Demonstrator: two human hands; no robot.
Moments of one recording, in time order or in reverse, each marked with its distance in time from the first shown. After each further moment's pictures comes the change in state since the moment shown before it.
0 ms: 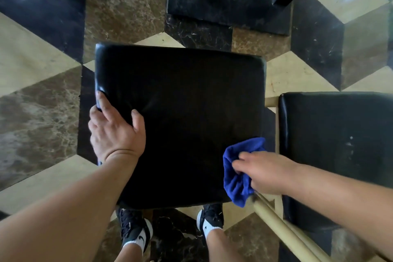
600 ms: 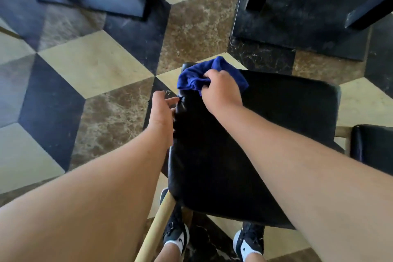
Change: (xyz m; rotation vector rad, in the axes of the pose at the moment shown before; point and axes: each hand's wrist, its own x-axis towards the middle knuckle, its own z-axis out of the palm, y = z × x) left_hand 0.071 0.004 -0.098 -1.112 -0.543 -0.714; right_hand 0.195 -0.163 -0.206 0.602 0.857 0.169
